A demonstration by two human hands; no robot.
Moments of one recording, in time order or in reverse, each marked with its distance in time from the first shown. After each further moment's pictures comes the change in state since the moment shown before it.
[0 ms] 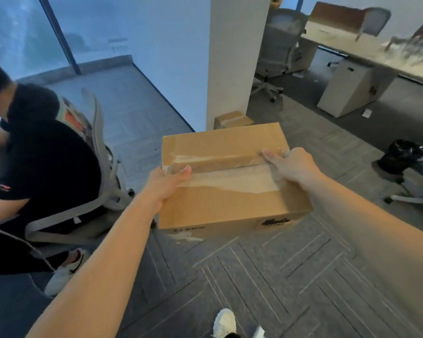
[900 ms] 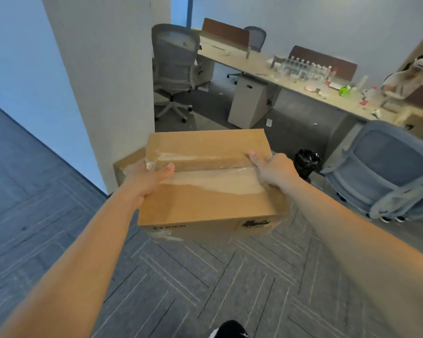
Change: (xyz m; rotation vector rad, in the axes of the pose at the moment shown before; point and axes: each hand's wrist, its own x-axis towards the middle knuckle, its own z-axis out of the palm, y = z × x) left_hand 0.438 0.221 0.334 0.094 -0.410 0.054; right_hand 0.443 0.083 -0.174 -0.010 0.271 0.290
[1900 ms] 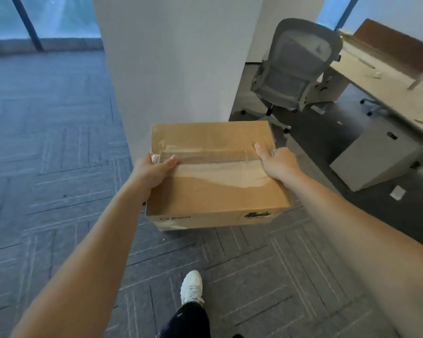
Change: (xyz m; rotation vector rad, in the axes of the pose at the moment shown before) left_hand 0.483 0.072 -0.020 -0.086 0.643 -0.048; right_hand 0.595 -0.208 0.191 -0.064 -0.345 -0.377
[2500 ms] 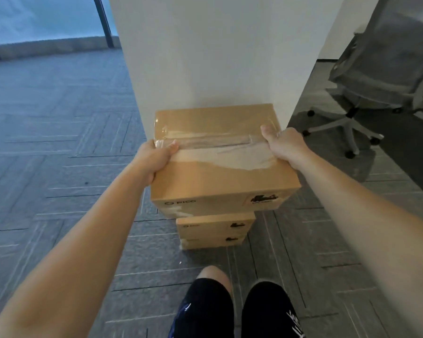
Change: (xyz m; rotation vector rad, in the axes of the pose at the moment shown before) left_hand 0.274 -0.173 0.037 -0.057 0.271 -0.073; right_hand 0.292 0.020 0.273 0.062 -0.196 -0.244
